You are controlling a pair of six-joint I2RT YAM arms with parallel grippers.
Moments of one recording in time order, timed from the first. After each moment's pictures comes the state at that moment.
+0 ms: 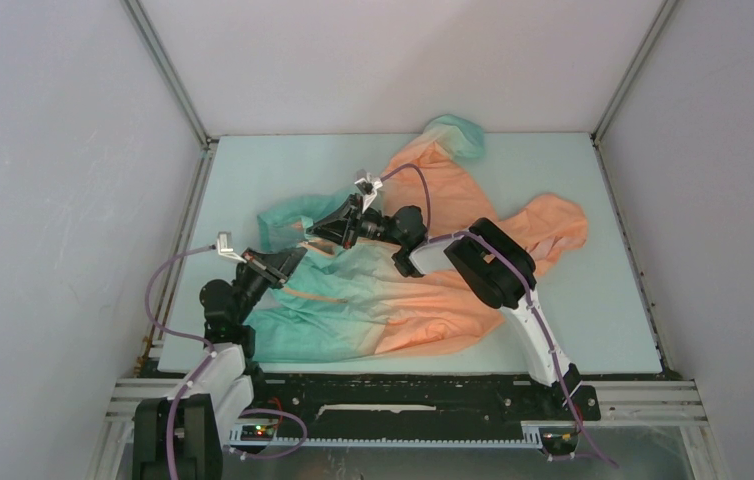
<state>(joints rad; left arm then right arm) 0.10 0.87 0.05 0.91 0.61 -1.05 0.78 2.31 1.32 1.45 -0.70 0.73</state>
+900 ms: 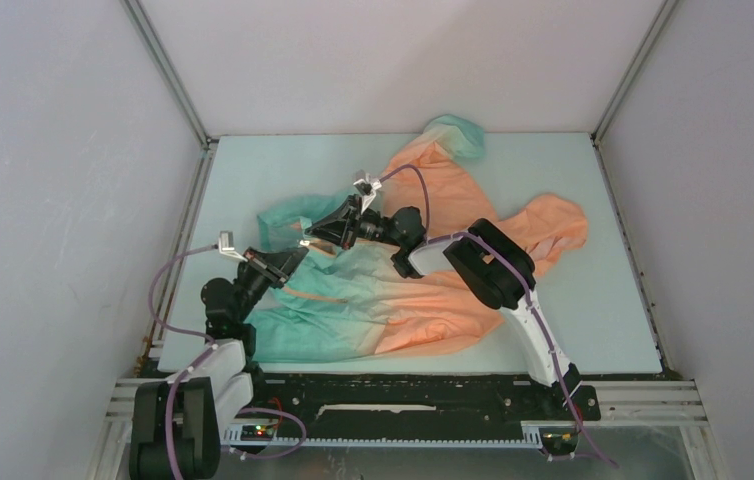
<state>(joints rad) 0.10 0.95 0.05 0.99 0.62 -1.09 0.78 2.31 1.32 1.45 -0.69 0.73</state>
